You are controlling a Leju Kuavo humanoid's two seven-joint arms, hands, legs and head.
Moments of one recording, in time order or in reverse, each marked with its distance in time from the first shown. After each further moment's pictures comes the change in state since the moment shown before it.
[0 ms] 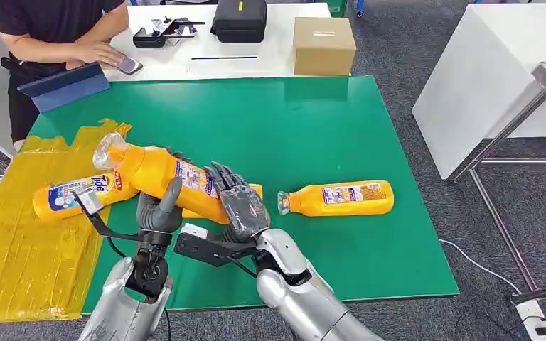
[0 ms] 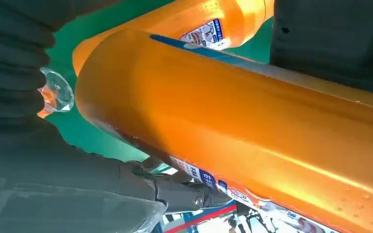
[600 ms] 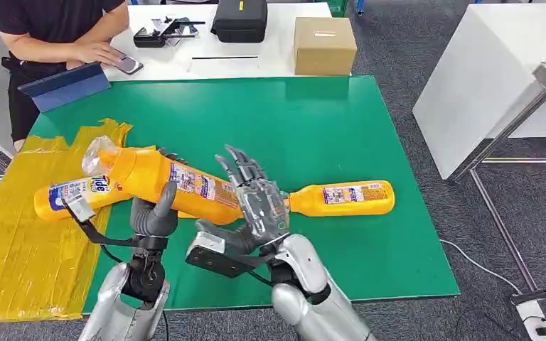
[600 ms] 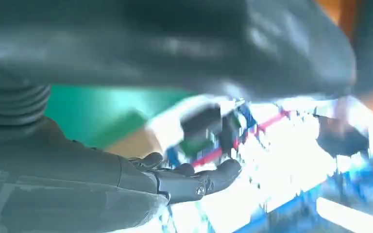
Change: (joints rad) left arm 0.057 0.005 0.014 -0.094 -0.020 0.013 -0.019; right arm 0.146 -0.096 -0.035 -0.399 0.093 -0.098 0.004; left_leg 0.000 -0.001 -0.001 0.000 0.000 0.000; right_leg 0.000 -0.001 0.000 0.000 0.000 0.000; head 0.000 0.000
